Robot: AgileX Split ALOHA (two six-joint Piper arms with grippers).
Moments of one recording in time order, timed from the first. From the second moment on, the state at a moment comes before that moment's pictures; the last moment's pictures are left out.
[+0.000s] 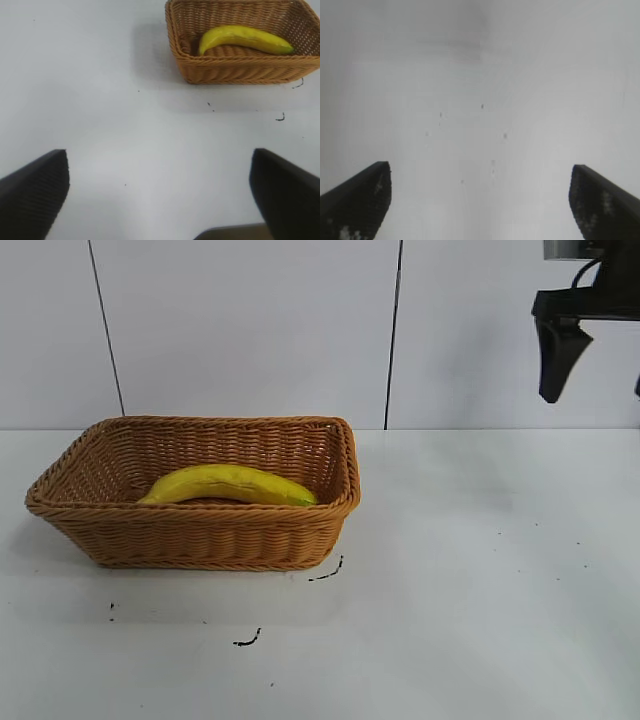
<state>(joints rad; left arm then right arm) -0.02 0.00 -0.49 -0.06 1.07 0.06 0.01 1.47 -1.16 0.06 1.22 -0.04</state>
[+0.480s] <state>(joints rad) -0.02 0.00 -0.49 -0.06 1.07 0.06 0.01 0.70 -0.66 0.06 1.10 -0.04</state>
